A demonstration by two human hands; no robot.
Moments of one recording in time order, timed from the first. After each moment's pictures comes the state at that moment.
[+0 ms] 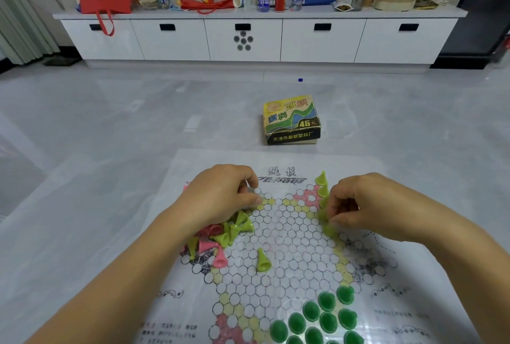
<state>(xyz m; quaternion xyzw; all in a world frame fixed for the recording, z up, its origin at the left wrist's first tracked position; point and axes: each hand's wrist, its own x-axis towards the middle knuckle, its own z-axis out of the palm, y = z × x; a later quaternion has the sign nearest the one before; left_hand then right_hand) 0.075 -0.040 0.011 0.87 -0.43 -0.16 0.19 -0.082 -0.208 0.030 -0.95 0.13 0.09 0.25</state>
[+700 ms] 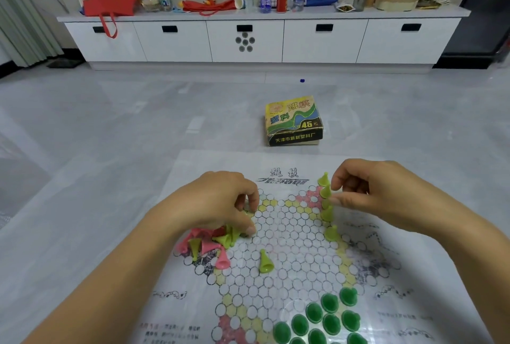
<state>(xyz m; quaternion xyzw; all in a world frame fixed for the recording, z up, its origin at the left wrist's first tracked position) 0.076 -0.031 0.023 0.84 -0.46 -0.25 0.10 -0.083 -0.215 0.032 -0.94 0.18 -0.02 0.30</state>
